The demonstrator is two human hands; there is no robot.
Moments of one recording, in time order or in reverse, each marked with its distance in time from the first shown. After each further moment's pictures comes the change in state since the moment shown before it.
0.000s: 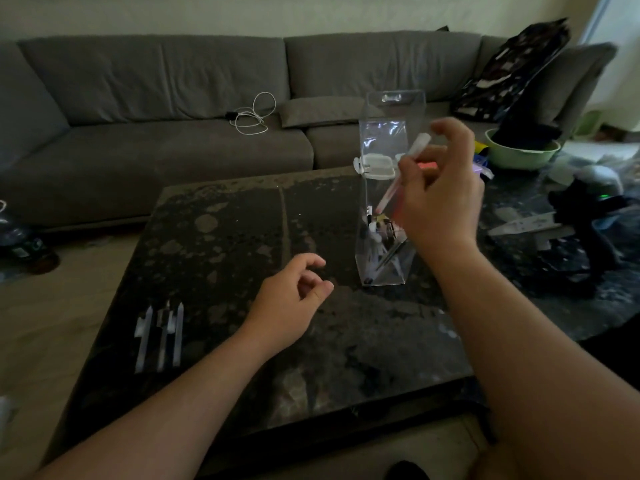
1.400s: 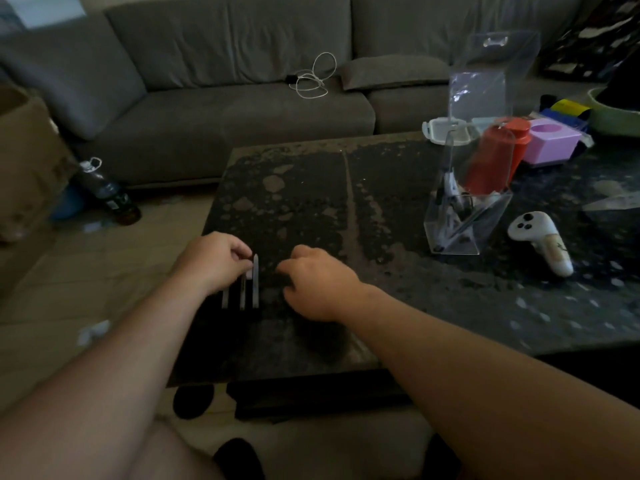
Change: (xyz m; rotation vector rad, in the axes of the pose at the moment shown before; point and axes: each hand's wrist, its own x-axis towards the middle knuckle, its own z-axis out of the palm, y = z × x) left_hand -0.020 -0.118 -0.163 0.634 0.078 -0.432; right_hand -0.164 -0.045 0.160 -0.337 -1.280 -0.300
